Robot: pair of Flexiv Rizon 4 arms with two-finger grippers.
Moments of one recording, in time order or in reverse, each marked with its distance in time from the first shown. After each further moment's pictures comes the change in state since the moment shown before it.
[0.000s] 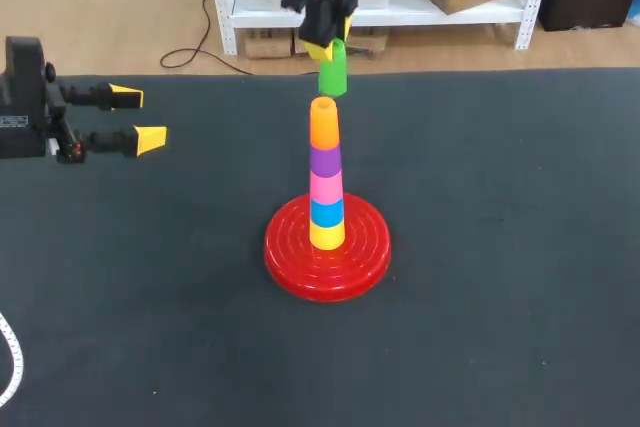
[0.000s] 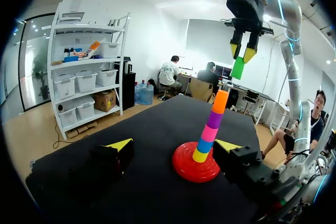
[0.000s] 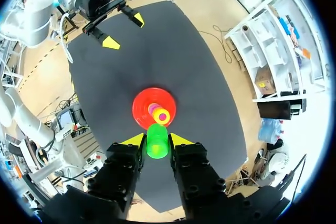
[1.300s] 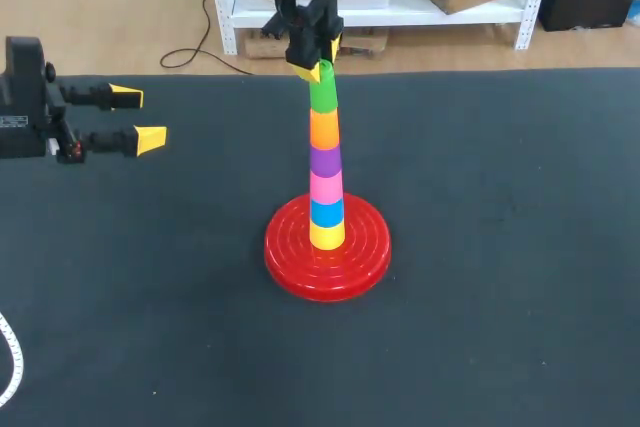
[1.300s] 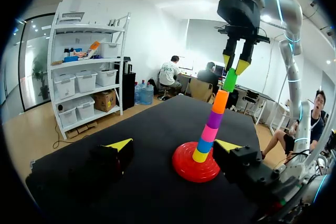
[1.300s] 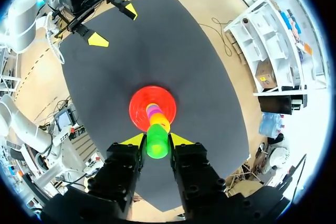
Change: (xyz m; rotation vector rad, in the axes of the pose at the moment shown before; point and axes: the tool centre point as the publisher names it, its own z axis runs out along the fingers) left arm 0.000 0.000 0.000 0.000 0.000 0.000; right arm -0.012 -0.004 0.033 0.007 0.054 0.033
